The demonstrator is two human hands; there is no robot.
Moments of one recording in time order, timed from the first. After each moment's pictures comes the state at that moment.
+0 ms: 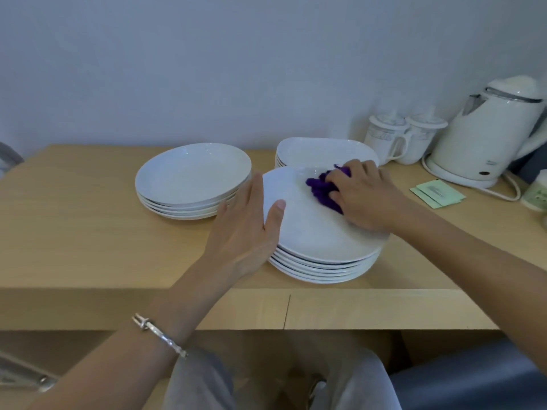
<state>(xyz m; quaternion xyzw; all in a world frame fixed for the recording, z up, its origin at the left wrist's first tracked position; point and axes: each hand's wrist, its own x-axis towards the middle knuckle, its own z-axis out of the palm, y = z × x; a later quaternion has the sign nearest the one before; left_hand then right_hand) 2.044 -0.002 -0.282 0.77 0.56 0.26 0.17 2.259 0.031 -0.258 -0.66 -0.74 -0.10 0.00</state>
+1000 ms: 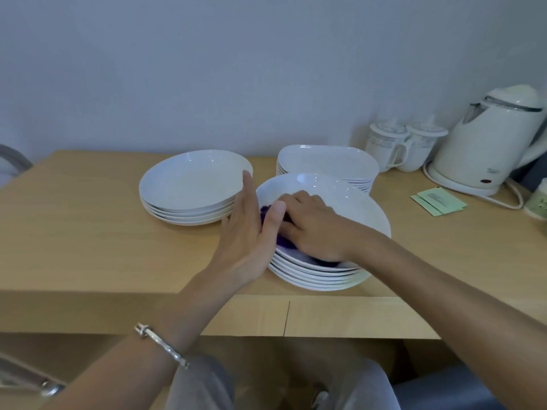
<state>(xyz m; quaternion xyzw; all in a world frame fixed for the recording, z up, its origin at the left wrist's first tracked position) 2.048 -0.002 -0.291 0.72 0.53 0.35 0.29 2.191 -0.003 -0.250 -0.55 -0.82 0.16 0.09</state>
